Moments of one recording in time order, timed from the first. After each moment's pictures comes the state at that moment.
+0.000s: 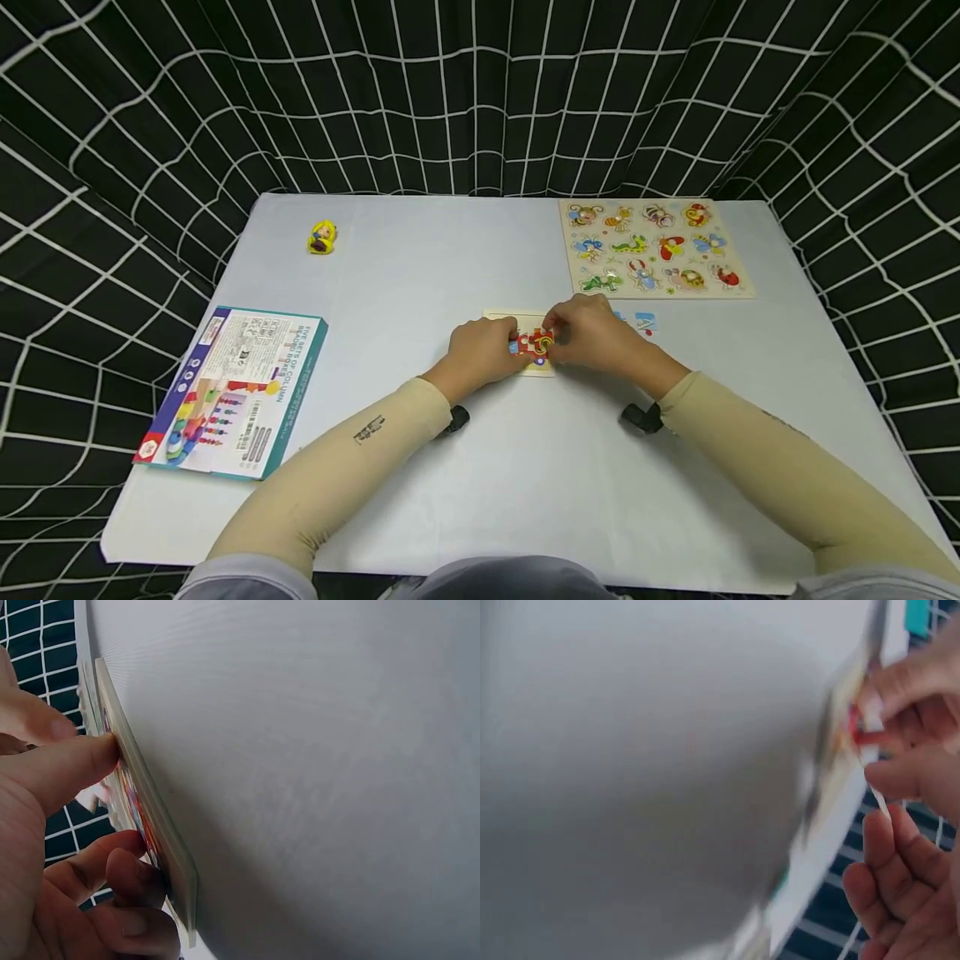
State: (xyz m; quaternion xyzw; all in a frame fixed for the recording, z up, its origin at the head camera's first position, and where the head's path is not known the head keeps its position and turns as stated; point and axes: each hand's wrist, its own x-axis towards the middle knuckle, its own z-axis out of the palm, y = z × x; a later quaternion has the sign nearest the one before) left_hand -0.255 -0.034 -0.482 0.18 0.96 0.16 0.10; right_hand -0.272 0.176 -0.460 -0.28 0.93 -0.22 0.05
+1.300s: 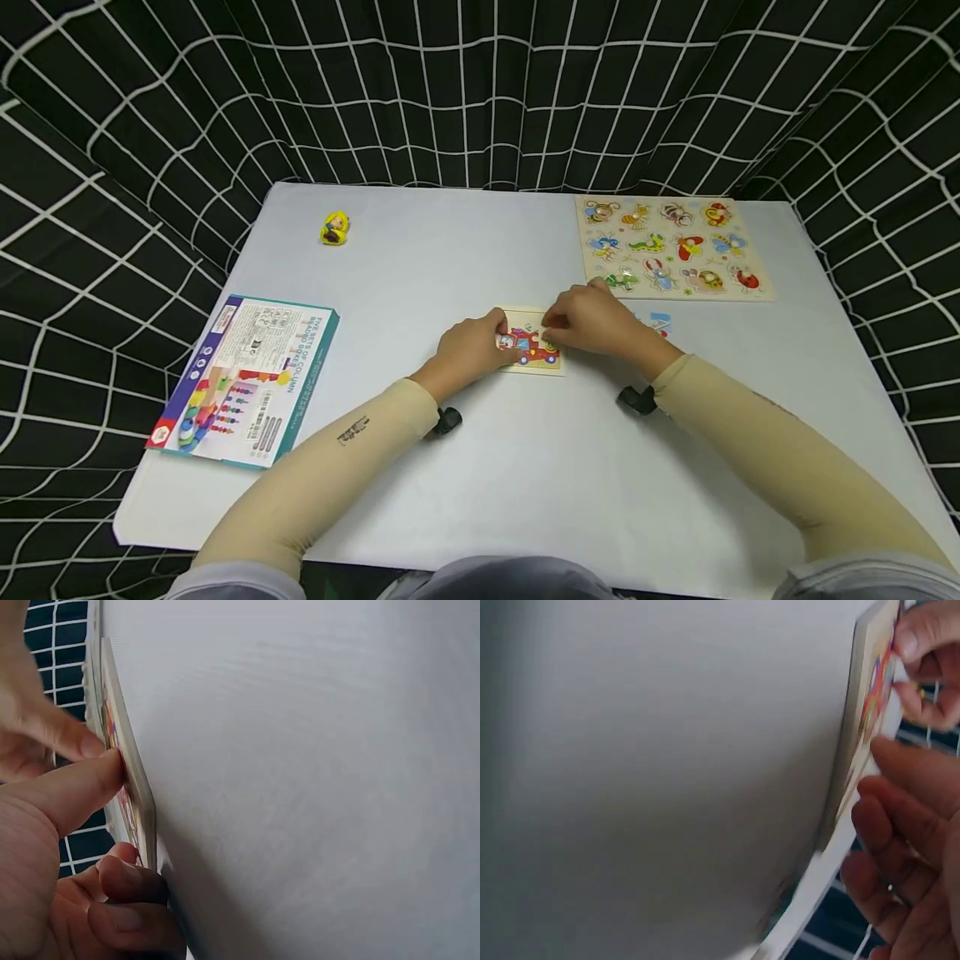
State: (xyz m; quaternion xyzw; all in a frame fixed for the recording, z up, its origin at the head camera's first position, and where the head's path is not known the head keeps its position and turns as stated) left_hand -0.255 -0.067 -0.491 0.11 0.96 0.23 0.14; right_hand -0.298 0.157 -0.471 -0.35 0.93 -0.13 0.04
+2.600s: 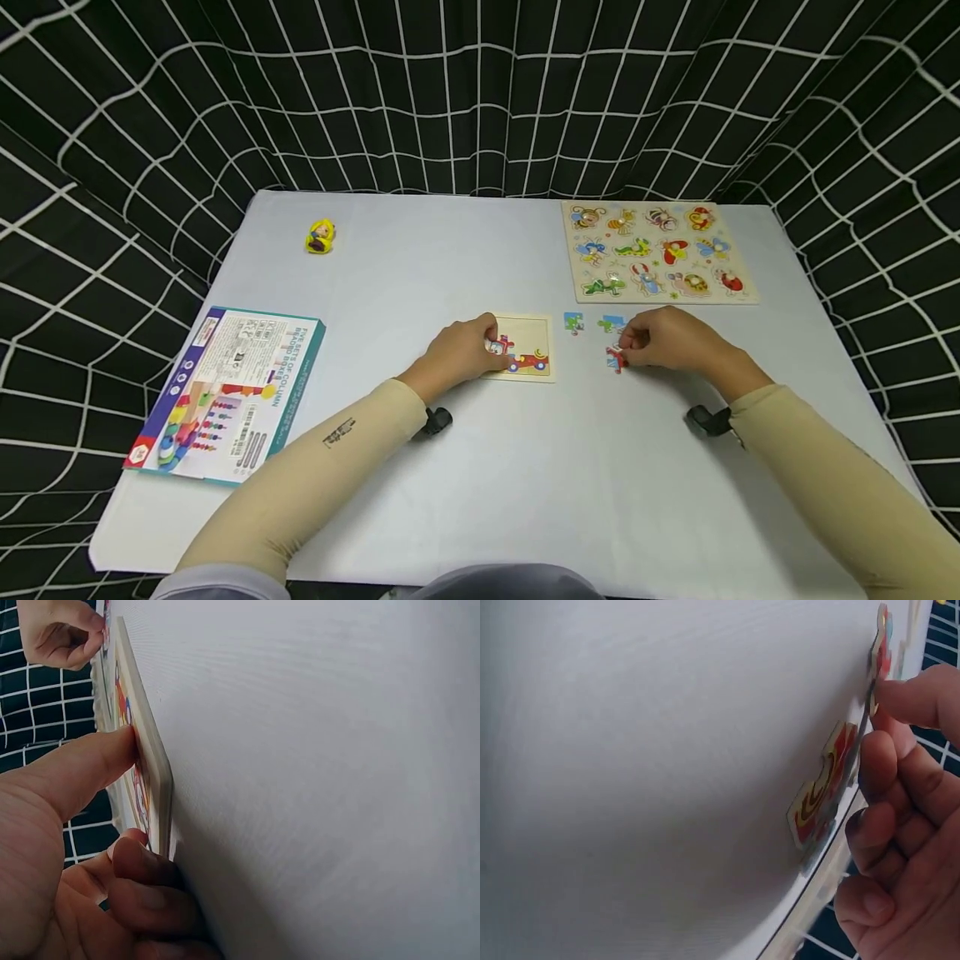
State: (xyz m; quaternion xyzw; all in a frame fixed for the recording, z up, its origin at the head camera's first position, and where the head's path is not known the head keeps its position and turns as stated) left_hand -0.263 -0.068 -0.488 0.12 0.94 0.27 0.17; right_hand -0.282 0.274 -0.473 -0.20 0.95 -0.18 0.15
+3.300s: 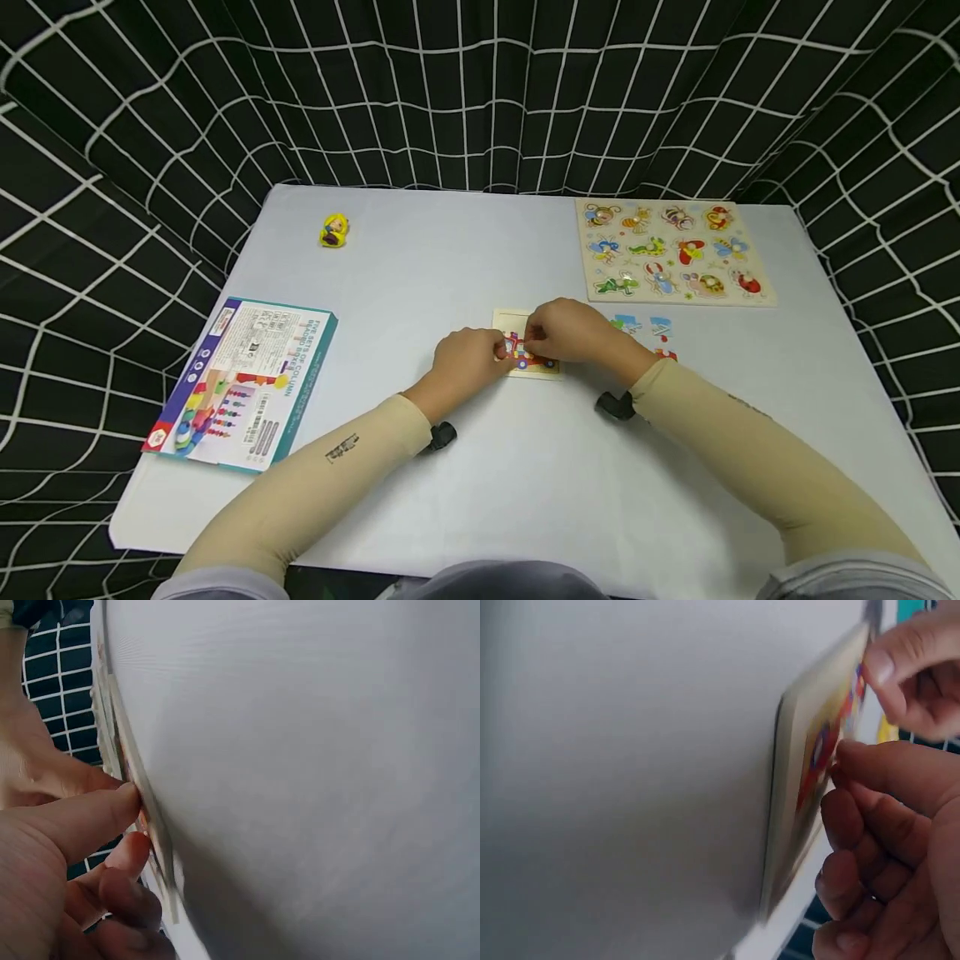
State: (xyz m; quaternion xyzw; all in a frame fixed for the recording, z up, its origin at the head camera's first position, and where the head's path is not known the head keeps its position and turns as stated) left_hand -0.238 -0.067 -0.489 0.15 0.97 0.20 0.07; right_hand -0.294 0.129 -0.468 -0.33 0.92 -0.16 0.13
